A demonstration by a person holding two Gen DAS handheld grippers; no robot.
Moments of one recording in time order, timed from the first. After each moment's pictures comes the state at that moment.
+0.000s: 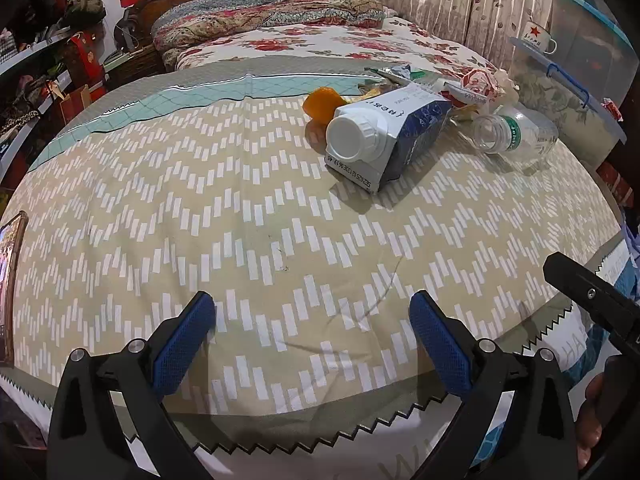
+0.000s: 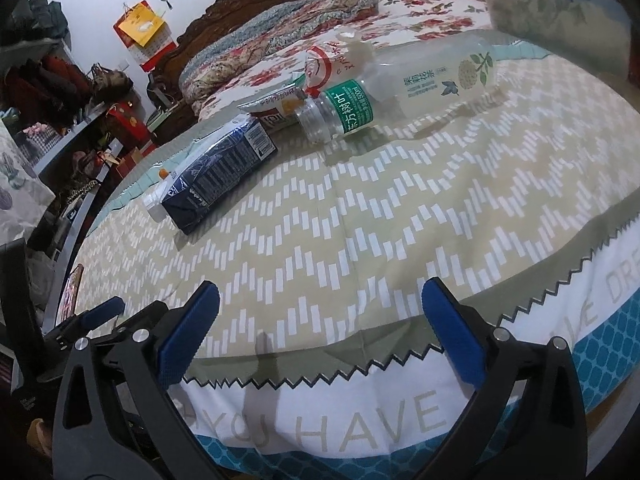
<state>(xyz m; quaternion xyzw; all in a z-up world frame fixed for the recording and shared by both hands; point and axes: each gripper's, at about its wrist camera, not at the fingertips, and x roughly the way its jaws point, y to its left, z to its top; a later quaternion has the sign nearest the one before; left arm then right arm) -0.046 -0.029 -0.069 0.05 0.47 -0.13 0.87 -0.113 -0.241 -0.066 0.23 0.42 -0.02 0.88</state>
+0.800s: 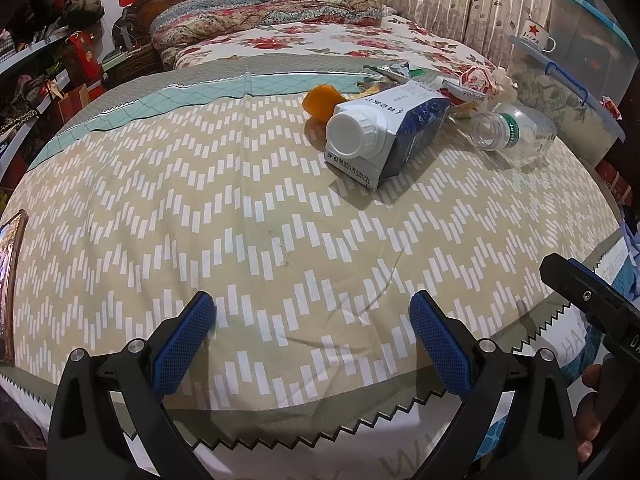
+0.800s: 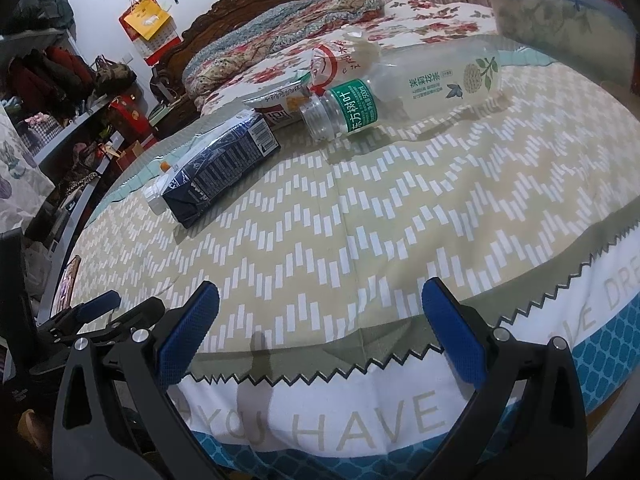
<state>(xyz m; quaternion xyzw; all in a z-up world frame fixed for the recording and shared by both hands) -0.046 -0.026 -0.070 0.05 0.47 -0.13 0.87 -0.114 -0.230 -0.066 0.22 0.41 -0.02 0.88</state>
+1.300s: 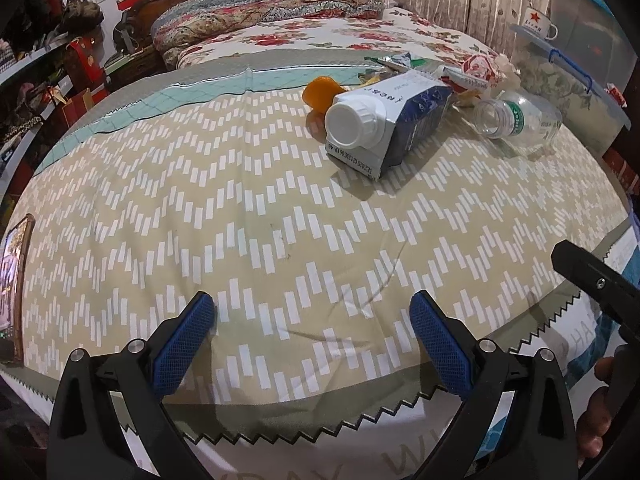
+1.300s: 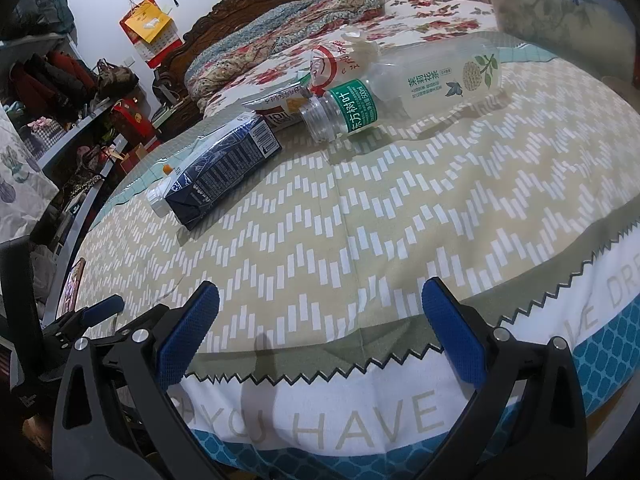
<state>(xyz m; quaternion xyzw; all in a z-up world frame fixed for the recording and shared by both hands) -0.047 -0.031 -0.071 0.08 0.48 -0.12 0.87 -0.116 -0.239 -0.066 0.23 0.41 -0.01 0.88</state>
